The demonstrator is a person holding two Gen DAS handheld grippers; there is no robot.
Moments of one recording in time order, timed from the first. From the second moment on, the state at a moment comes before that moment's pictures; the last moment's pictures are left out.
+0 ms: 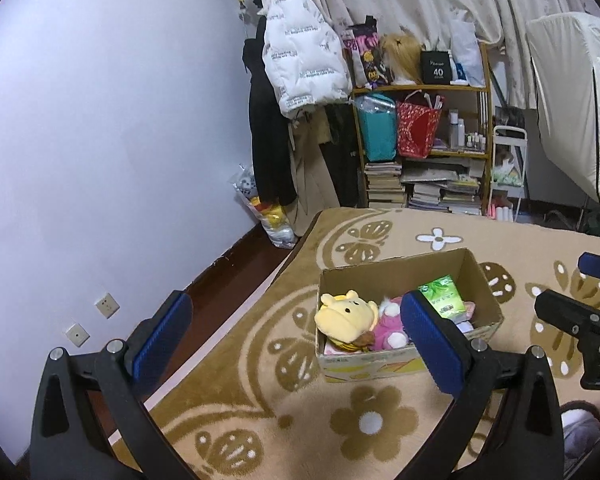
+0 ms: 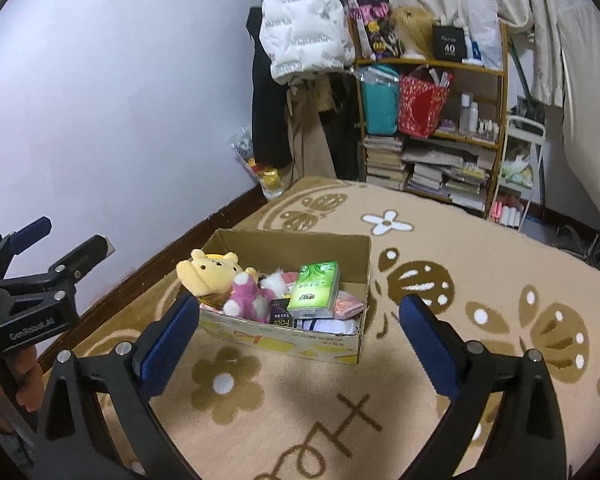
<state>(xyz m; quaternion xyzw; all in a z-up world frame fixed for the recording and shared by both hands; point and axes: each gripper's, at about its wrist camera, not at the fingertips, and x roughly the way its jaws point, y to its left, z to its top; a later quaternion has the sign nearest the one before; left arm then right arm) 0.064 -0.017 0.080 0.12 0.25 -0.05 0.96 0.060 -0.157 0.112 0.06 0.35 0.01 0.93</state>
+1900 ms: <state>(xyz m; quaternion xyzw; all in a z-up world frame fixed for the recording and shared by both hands) -0.027 -0.005 0.037 0.10 0.24 -0.05 0.97 -0.035 -0.140 0.075 0.06 0.31 -0.01 0.95</state>
